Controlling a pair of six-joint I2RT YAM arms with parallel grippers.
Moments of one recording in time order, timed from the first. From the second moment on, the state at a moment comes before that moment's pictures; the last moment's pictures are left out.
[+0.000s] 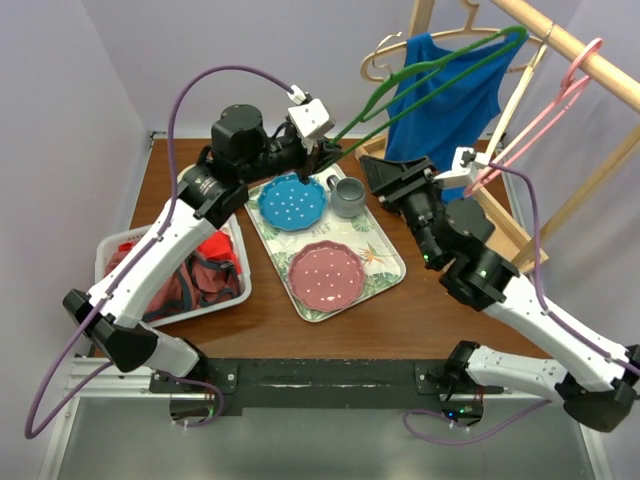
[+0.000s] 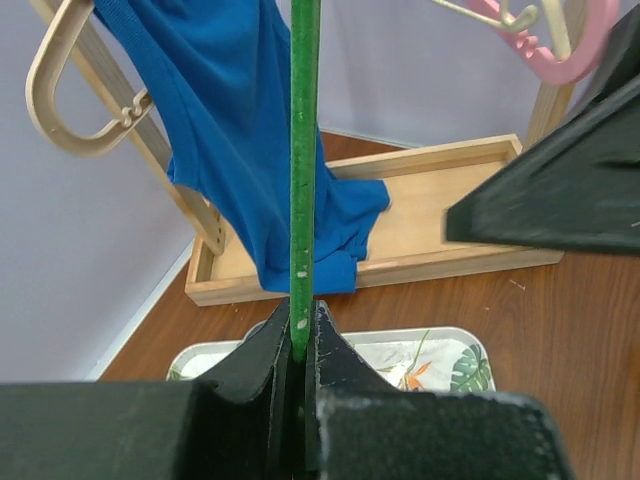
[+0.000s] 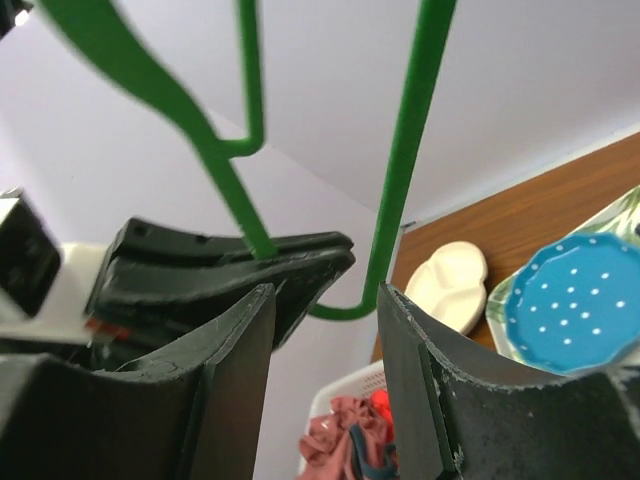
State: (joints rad) left arm -0.65 1.45 1.68 -0.33 0.41 0.21; right arm 0.88 0.97 1.12 0.05 0.55 0.89
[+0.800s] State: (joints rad) left arm -0.65 1.45 1.63 -0.34 0.45 0.18; right arm 0.88 1.18 1.15 0.25 0.59 1.06
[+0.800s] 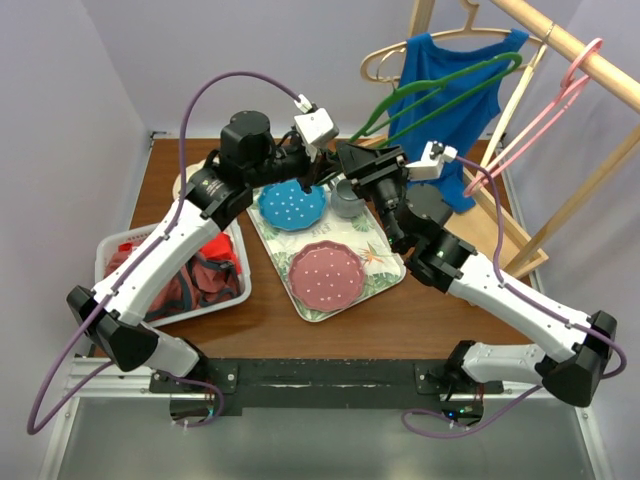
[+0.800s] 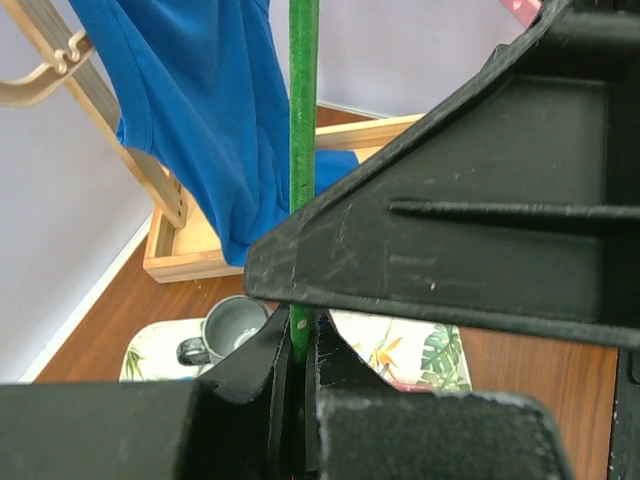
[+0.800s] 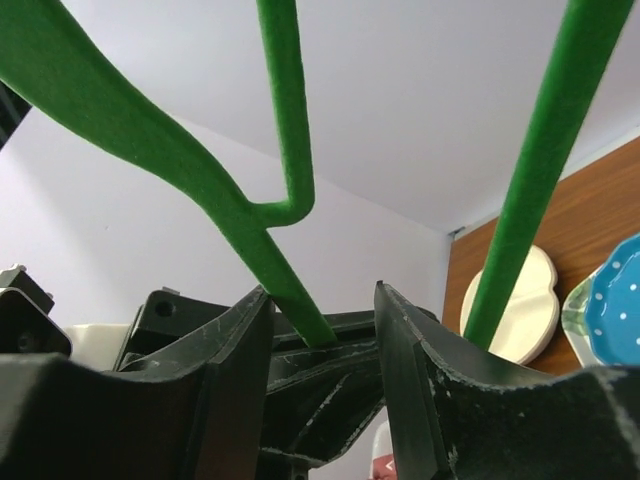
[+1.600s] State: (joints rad) left arm -0.62 1.31 1.40 -0.25 0.42 0.18; right arm 0.89 1.21 1.17 0.28 0.61 1.01
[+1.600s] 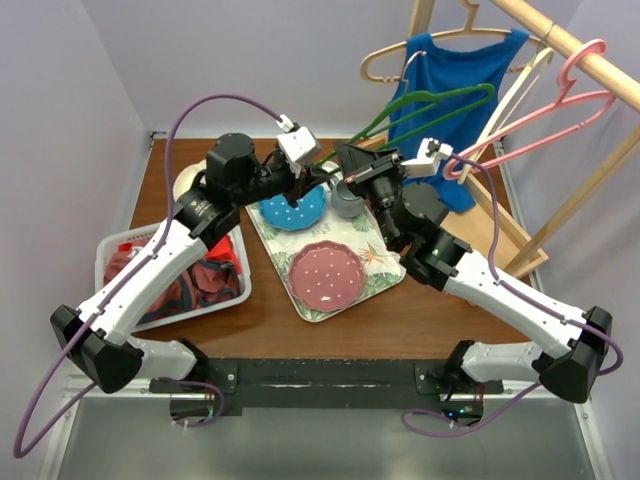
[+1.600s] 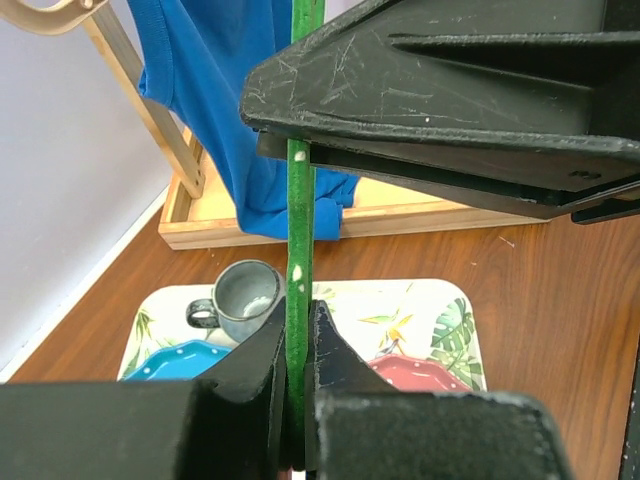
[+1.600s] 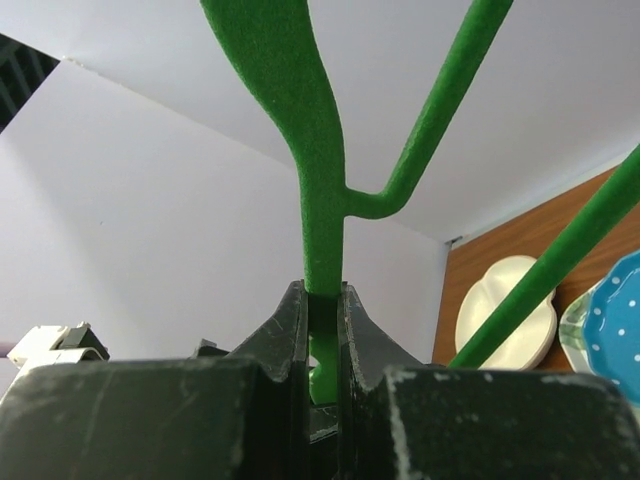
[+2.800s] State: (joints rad) left arm -0.62 1.44 1.53 -0.21 0.45 0.08; right arm 0.87 1.26 1.17 0.30 0.54 1.07
